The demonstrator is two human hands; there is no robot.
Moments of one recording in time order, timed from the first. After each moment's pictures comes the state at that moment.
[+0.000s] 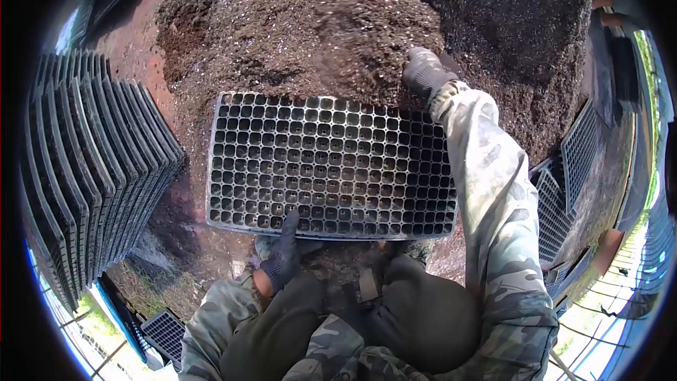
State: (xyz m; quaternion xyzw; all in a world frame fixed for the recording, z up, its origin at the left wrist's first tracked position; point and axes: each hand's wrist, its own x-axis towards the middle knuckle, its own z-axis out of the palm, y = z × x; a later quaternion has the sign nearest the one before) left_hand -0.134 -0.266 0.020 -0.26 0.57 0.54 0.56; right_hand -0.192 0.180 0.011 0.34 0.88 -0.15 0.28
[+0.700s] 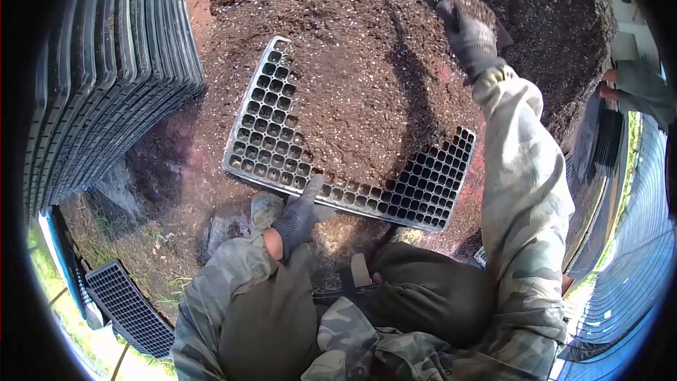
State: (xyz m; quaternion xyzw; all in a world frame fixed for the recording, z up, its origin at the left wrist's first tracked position) left_hand -0.144 -0.274 0.040 0.04 0.73 0.33 0.60; right_hand -0.261 0.138 0.092 0.18 0.98 0.01 0.01
